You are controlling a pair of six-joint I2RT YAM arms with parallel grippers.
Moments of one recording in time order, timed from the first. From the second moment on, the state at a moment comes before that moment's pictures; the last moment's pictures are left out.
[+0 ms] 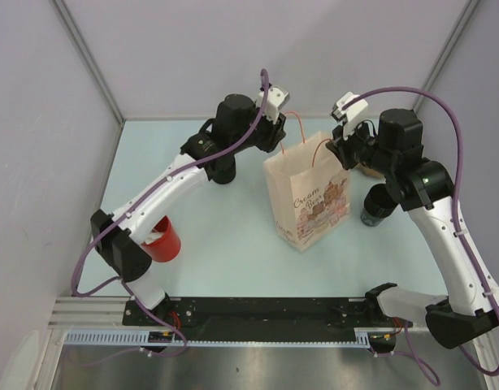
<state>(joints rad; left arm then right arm) -0.71 1.67 1.75 -0.38 0.07 0.08 0.39 1.17 1.54 -0.71 -0.24 -0.31</state>
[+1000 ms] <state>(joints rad) -0.61 1.88 2.00 -0.43 0.44 0.03 0.38 1.08 1.45 -0.73 -0.27 -0.31</state>
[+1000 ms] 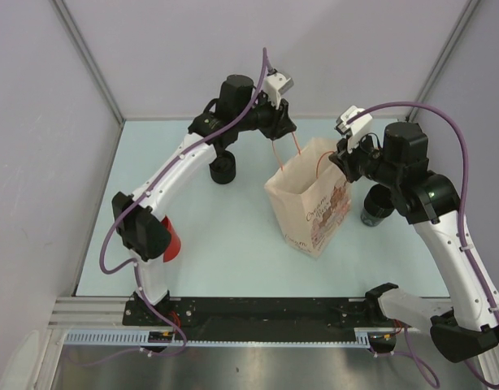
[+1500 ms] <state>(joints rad) -0.61 1.89 2.02 -0.48 0.45 0.04 0.38 1.08 1.45 -0.72 -0.27 -0.32</state>
